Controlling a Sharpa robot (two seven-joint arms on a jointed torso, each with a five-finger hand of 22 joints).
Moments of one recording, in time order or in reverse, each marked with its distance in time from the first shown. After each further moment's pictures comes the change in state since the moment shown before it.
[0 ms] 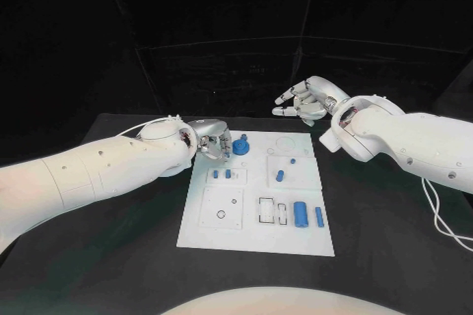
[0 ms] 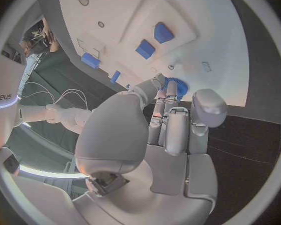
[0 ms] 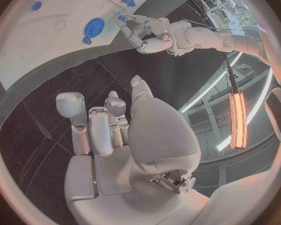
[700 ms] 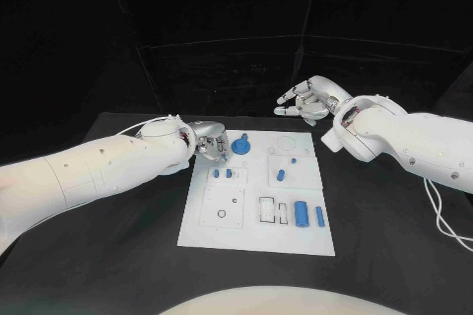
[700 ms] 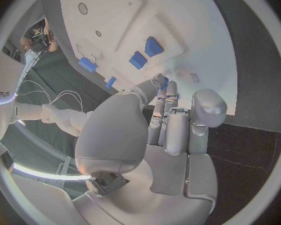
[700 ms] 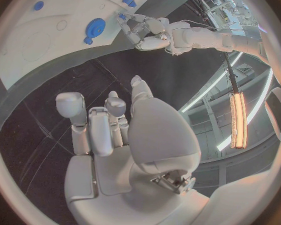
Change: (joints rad) left arm -0.003 0.003 0.000 -0.026 0.008 0.055 -0.018; left_hand -0.009 -0.002 0.000 0.000 0.000 0.000 0.000 -0.004 0.000 0.000 0.000 -0.004 0.000 0.000 0.000 0.000 -0.003 0.000 0.000 0.000 0.000 0.001; right arm 0.000 -0.001 0.000 0.000 0.000 0.001 0.000; right_hand 0.000 0.000 0.000 0.000 0.000 0.000 0.000 0.000 0.000 0.000 0.000 0.000 0.000 0.000 0.000 0.000 0.000 0.000 0.000 0.000 0.000 0.000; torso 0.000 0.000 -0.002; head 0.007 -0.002
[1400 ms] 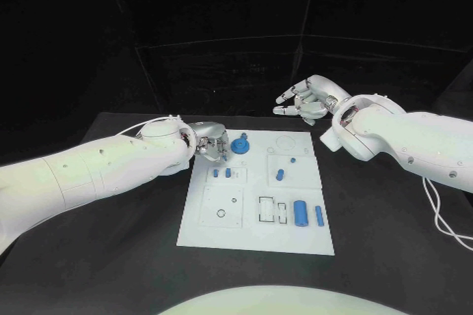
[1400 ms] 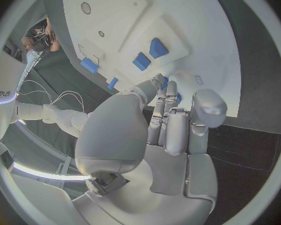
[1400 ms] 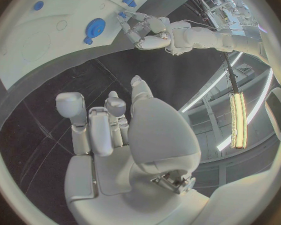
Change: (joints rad) left arm 0.000 0.002 0.000 0.009 0.001 0.010 0.000; left_hand -0.001 -0.002 0.000 0.000 0.000 0.002 -0.002 -0.004 0.000 0.000 0.000 0.000 0.000 0.000 0.000 0.000 0.000 0.000 0.000 0.000 0.004 0.003; right arm 0.000 0.001 0.000 -0.002 0.000 0.001 0.000; right_hand 0.000 0.000 0.000 0.000 0.000 0.000 0.000 0.000 0.000 0.000 0.000 0.000 0.000 0.000 0.000 0.000 0.001 0.000 0.000 0.000 0.000 0.000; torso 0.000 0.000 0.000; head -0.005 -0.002
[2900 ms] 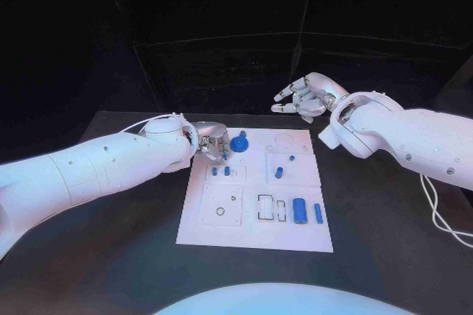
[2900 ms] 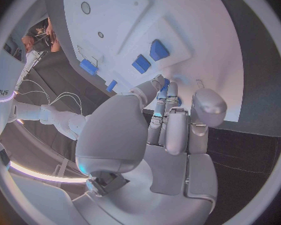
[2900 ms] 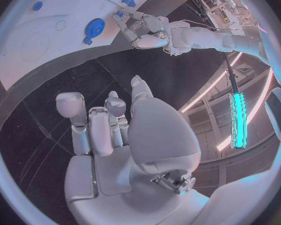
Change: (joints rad) left arm 0.000 0.031 -0.003 -0.032 0.001 0.046 -0.013; left_hand -0.041 -0.041 -0.004 -0.003 0.001 -0.062 0.018 -0.058 -0.022 -0.044 0.025 -0.069 -0.018 0.004 0.012 -0.004 -0.024 0.000 -0.004 0.004 -0.006 -0.004; right arm 0.000 0.003 0.000 -0.001 0.000 0.001 0.001; right_hand 0.000 0.000 0.000 0.000 0.000 0.000 0.000 0.000 0.000 0.000 0.000 0.000 0.000 0.000 0.000 0.000 0.000 0.000 0.000 0.000 0.000 0.000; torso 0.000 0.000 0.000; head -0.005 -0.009
